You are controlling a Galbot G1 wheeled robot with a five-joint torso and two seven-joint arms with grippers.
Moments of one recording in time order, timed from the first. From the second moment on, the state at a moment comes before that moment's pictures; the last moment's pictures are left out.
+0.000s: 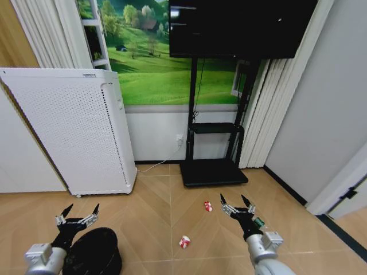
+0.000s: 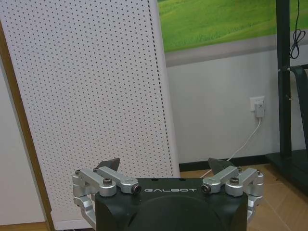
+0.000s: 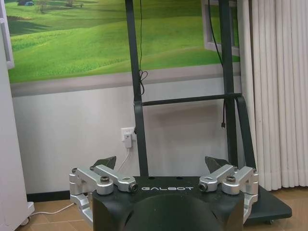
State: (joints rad) left arm 1.66 -1.43 -1.08 -2.22 -0.23 0.23 0.27; right arm -1.62 1.48 0.67 2.24 0.24 -0.15 -0.06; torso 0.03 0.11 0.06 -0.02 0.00
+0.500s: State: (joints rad) left arm 1.70 -1.45 -1.08 -2.21 -0.23 0.21 0.25; right arm -1.62 1.48 0.67 2.23 0.24 -0.15 -0.06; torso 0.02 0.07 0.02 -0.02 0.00
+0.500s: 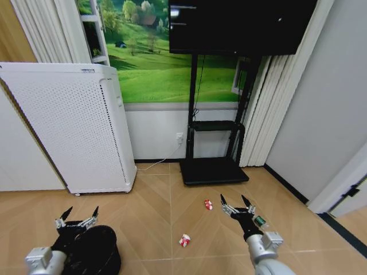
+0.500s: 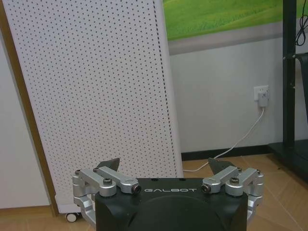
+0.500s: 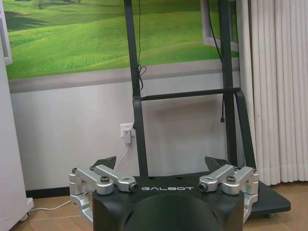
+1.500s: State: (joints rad) left arm 1.80 -1.49 -1.12 -1.91 -0.30 0.28 0.20; right arm -1.62 1.50 0.67 2.10 0.22 -0.10 -0.05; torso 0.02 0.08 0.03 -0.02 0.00
